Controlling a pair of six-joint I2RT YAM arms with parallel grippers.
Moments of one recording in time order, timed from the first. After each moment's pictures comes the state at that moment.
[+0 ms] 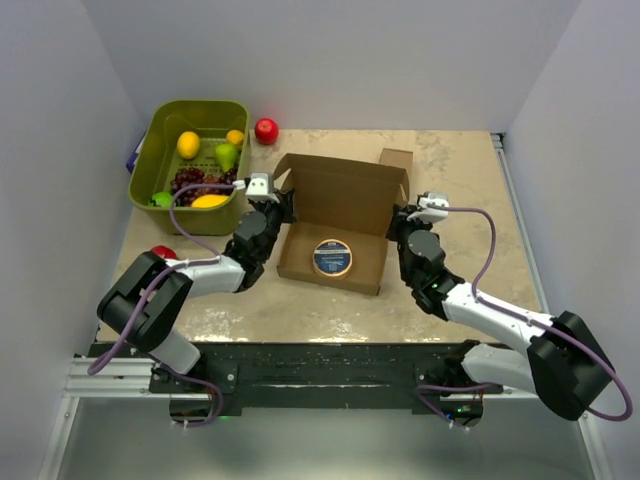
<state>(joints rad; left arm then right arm) -0.60 1.58 0.63 0.98 -0.34 -0.31 0.66 1.16 0.50 0.64 0.68 0.29</state>
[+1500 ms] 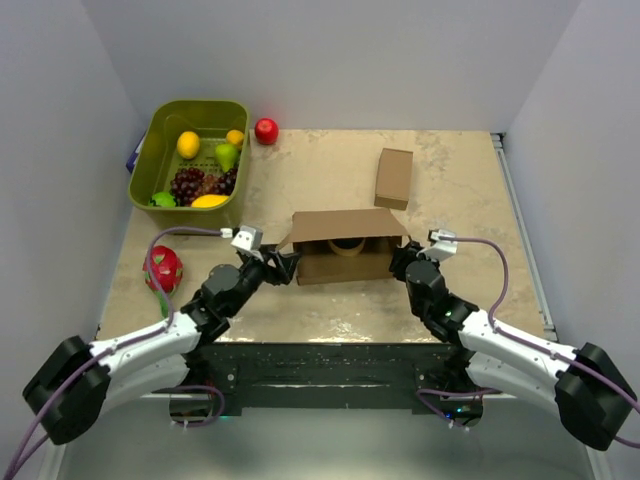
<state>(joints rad) -0.75 1.01 0.24 0.66 -0.23 -0.37 0.75 0.91 0.30 0.26 0.74 0.64</state>
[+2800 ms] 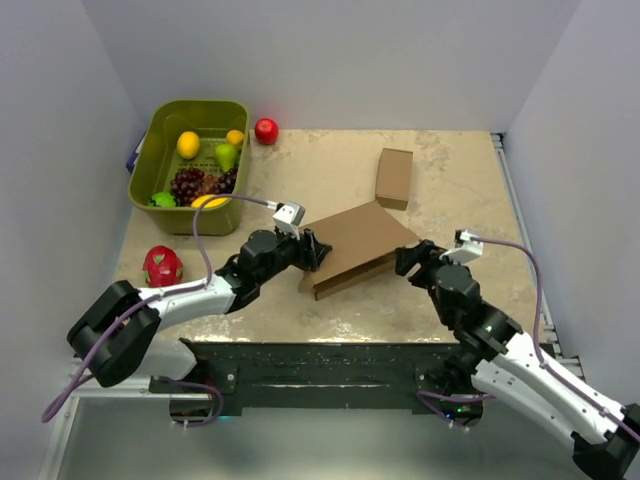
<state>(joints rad) -0.75 1.34 0.54 0.57 0.01 -0.40 0.75 0.55 0.43 -0.21 0.60 0.75</state>
